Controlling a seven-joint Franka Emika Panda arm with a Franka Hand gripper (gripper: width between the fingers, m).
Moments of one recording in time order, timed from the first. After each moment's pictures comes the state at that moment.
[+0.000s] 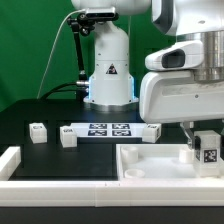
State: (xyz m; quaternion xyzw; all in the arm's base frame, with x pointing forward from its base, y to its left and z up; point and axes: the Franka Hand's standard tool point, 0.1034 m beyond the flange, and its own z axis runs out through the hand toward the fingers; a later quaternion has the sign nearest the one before) arm 0.629 0.116 0.074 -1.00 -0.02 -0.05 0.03
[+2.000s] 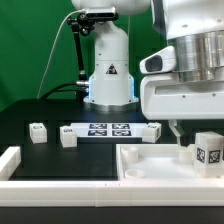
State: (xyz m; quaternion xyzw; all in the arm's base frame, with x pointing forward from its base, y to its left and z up) arm 0.622 0.118 0.074 -0.97 0.23 -0.04 0.07
